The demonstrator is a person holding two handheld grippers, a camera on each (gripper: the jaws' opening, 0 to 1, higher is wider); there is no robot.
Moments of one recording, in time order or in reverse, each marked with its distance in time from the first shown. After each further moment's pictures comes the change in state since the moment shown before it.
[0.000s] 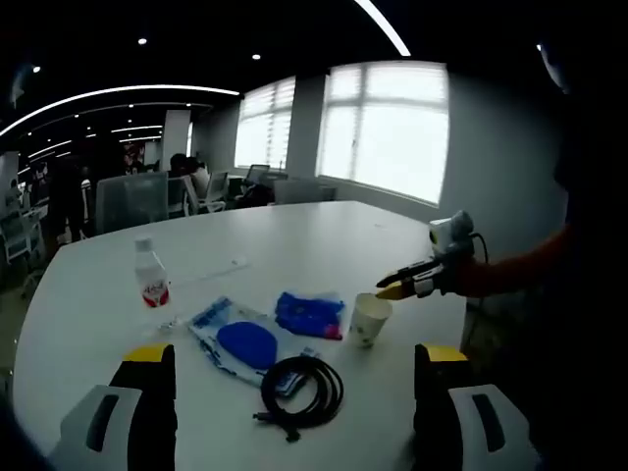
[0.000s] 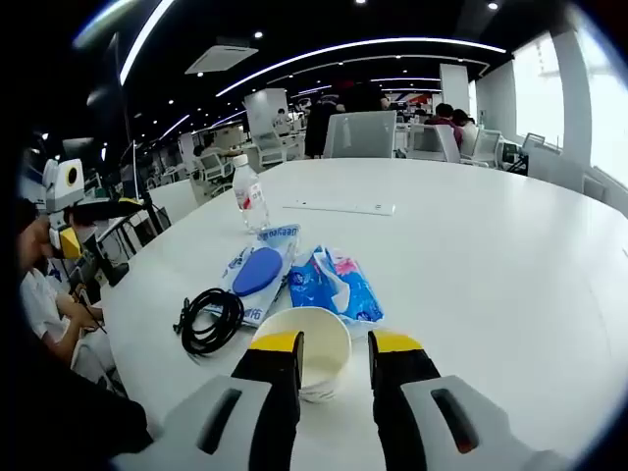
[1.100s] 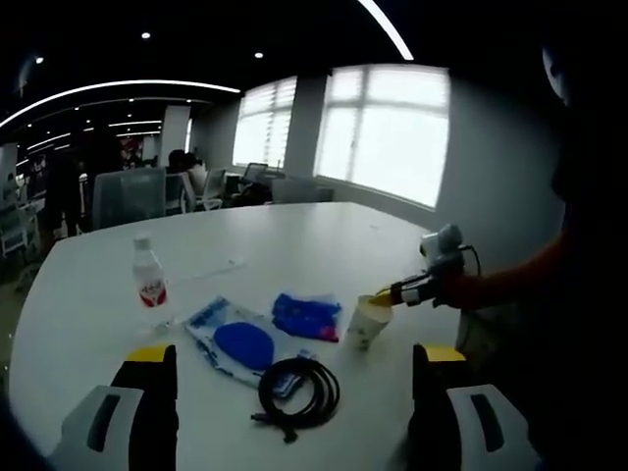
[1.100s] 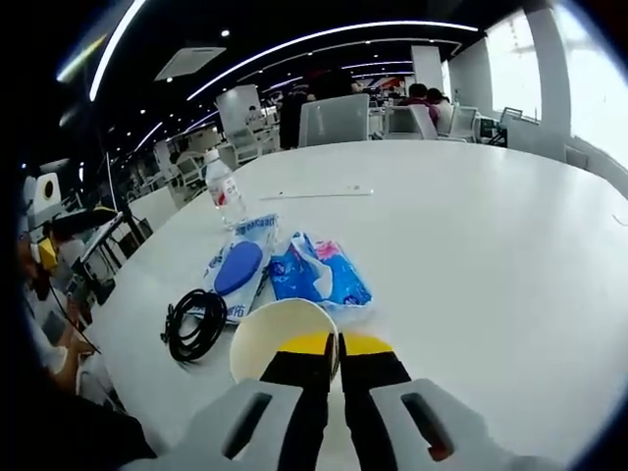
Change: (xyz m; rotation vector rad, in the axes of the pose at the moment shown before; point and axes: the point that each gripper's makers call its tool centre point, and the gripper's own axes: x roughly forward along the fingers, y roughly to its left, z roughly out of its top) left arm 0.000 0.004 0.005 -0.015 0.011 -0.021; right arm 0.010 -0.014 -0.014 0.100 0.039 -0.079
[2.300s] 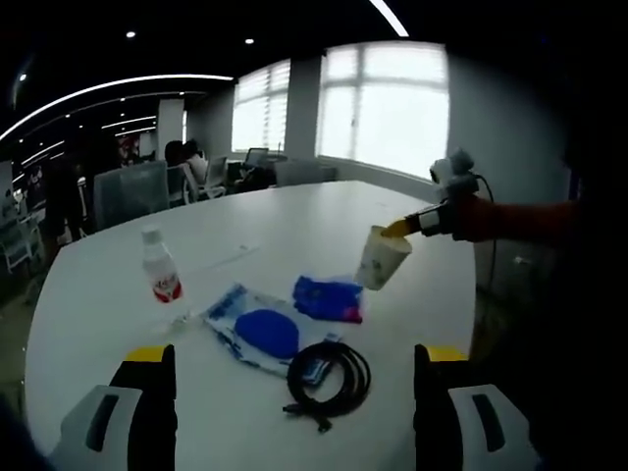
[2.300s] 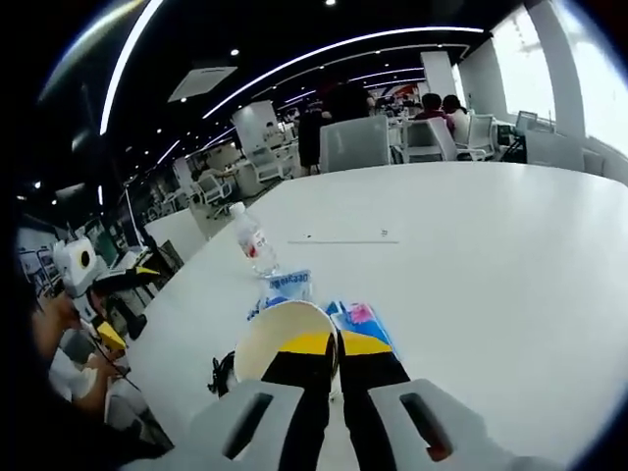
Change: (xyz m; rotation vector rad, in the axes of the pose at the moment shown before) left arm 0.011 0.027 -0.011 0.061 0.077 0.033; right arm -0.013 0.028 0.100 0.035 -0.046 0.108
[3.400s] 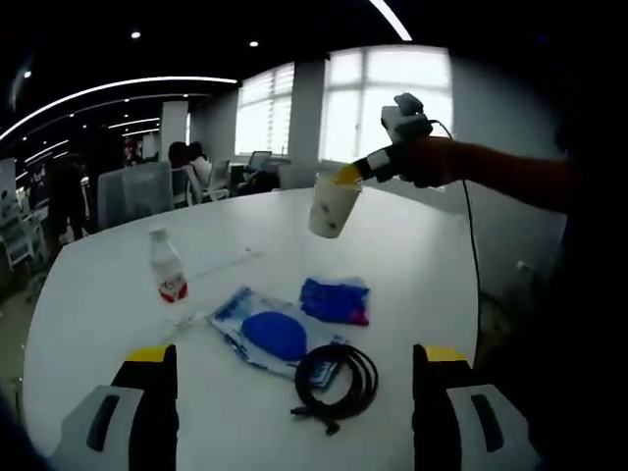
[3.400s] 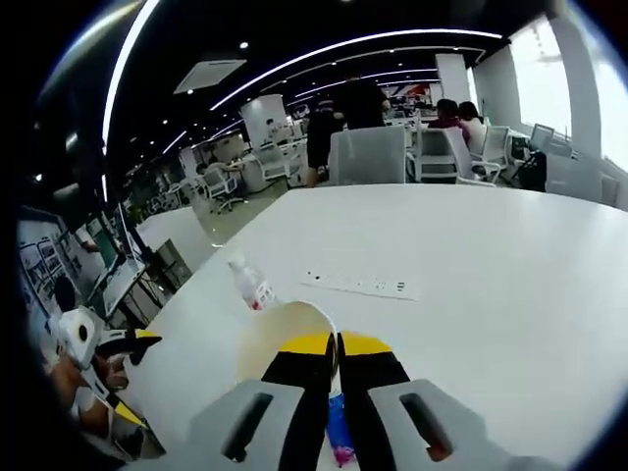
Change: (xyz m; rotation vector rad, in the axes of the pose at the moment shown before) left arm 0.001 0.011 -0.001 -0.018 -0.022 0.010; right arm 0.060 0.029 0.110 -0.052 0.019 0.026
